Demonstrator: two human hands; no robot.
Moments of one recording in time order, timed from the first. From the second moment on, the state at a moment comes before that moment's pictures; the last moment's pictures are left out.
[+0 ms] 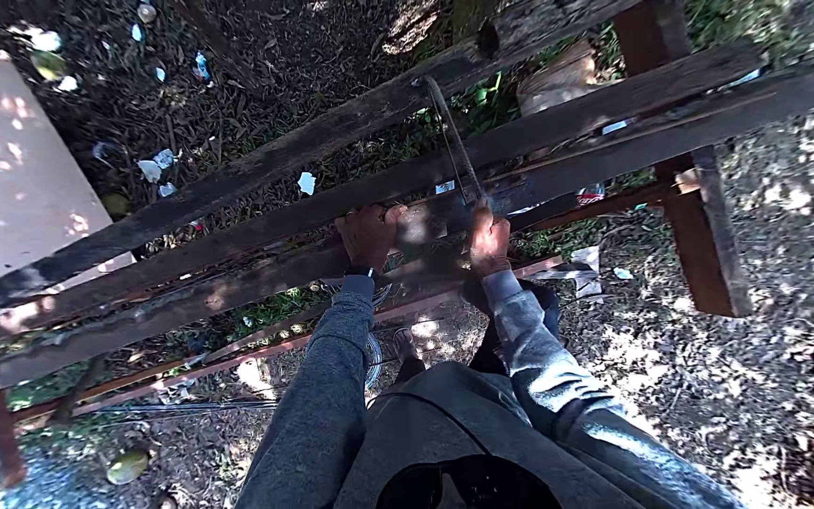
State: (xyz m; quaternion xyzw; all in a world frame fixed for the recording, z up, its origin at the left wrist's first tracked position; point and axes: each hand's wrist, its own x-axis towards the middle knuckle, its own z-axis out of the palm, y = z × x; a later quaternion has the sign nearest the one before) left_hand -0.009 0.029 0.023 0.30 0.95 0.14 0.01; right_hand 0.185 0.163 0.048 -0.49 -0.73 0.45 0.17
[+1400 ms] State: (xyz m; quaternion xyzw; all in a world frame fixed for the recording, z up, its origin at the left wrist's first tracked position) left_hand -0.011 0.028 0.024 0.30 0.94 0.15 0.02; right_hand 0.271 0.112 0.020 -0.42 -0.71 0.50 0.28
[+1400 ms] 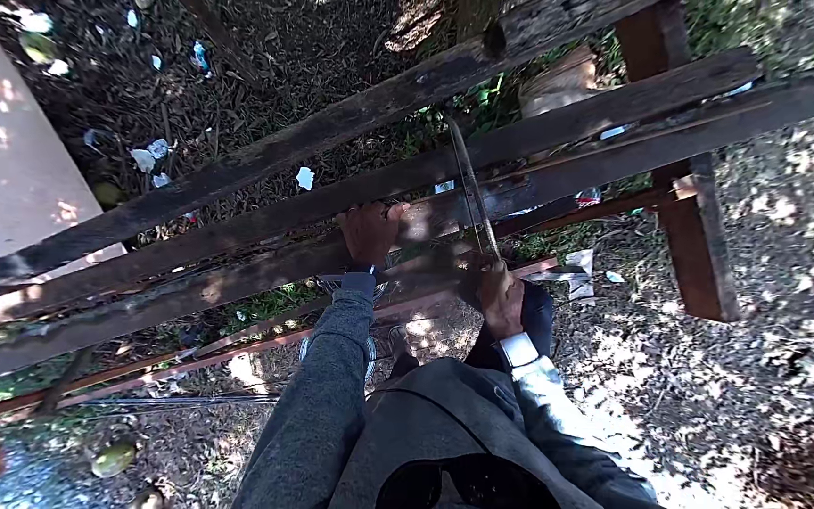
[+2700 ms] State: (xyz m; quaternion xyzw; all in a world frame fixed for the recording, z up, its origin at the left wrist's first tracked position) left_hand -0.010 0.027 0.024 0.30 0.94 0.15 0.03; right_hand 0.311 0.086 0.039 -0.42 -0.70 0.51 0.27
